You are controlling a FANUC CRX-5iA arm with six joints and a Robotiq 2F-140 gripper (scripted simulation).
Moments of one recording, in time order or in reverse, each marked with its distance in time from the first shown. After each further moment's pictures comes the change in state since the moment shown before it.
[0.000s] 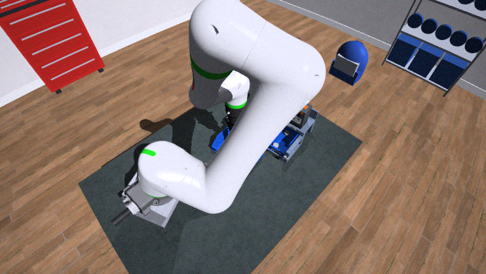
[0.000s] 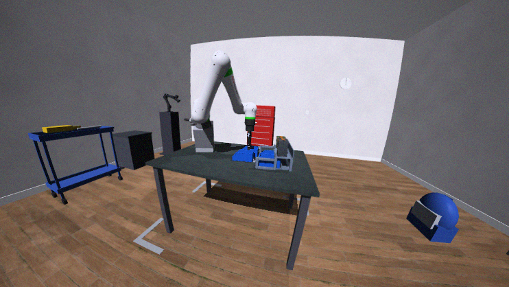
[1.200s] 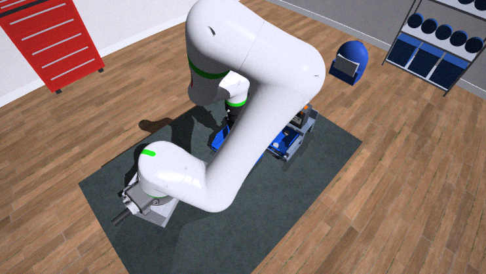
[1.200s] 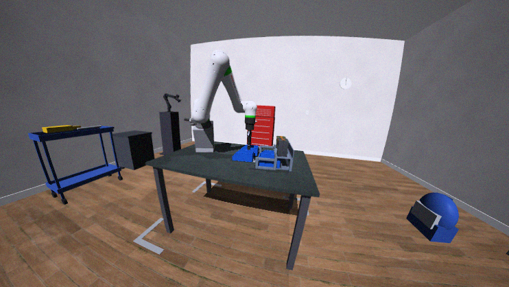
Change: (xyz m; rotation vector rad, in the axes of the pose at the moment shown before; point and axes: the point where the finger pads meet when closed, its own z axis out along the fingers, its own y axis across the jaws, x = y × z) arm 0.000 0.000 -0.013 0.000 0.000 0.000
